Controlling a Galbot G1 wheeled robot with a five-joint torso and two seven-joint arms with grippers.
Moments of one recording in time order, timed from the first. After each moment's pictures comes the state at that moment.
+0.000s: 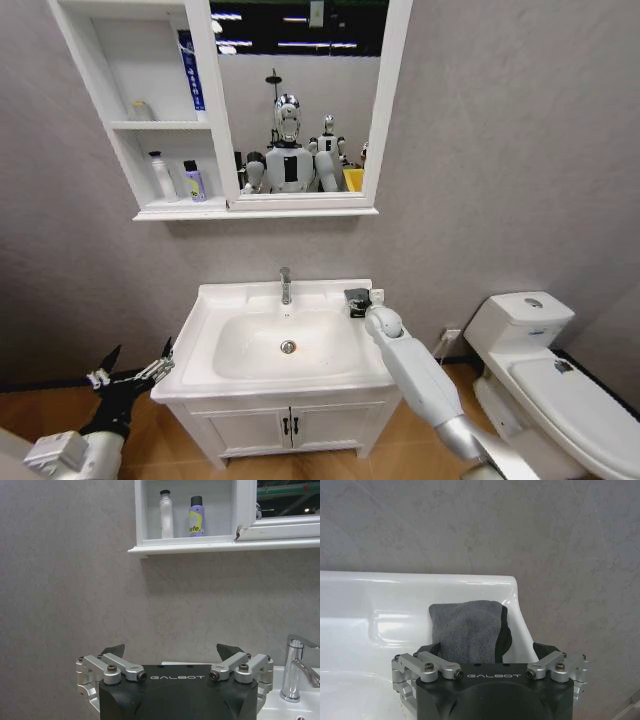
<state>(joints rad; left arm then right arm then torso) 1.93 -1.41 -0.98 -2.46 -0.42 0.15 -0.05 -0.67 1.27 0.15 1.31 0.51 -0.58 0.40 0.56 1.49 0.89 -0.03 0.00</state>
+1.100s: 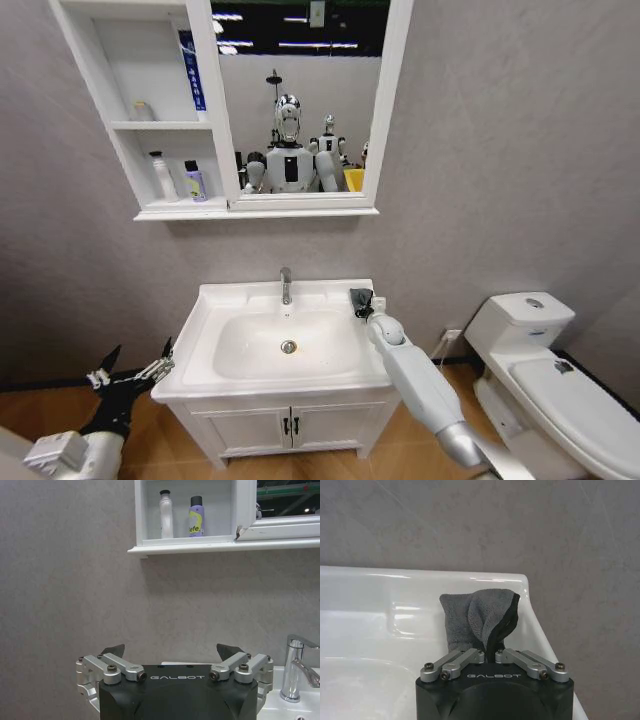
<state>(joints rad) 1.93 -1.41 -0.98 -2.46 -0.42 0.15 -0.05 -0.74 1.25 0.14 1.37 0.49 -0.51 0.35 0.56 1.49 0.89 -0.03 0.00</state>
